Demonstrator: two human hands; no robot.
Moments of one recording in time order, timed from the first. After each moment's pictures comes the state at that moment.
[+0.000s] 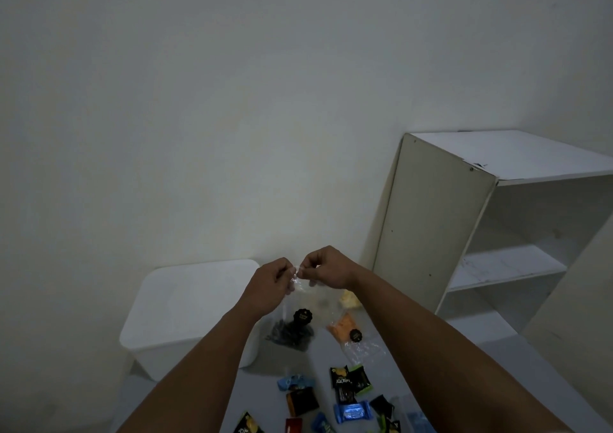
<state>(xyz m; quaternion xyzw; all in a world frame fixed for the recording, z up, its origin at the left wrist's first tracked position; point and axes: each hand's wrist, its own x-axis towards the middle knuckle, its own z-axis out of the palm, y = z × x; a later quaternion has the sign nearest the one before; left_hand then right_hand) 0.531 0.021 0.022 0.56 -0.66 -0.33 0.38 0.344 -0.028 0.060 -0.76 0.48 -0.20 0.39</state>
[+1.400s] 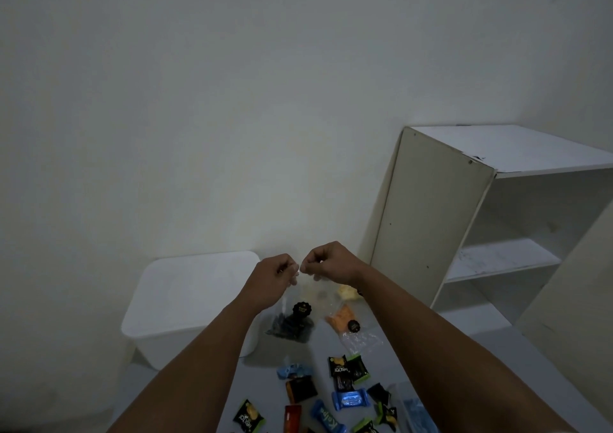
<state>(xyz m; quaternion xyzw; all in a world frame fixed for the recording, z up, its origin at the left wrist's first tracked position) 0.530 0.035 0.026 0.56 -0.66 -0.33 0.37 0.336 -0.013 0.055 -0.74 0.48 -0.24 0.41</state>
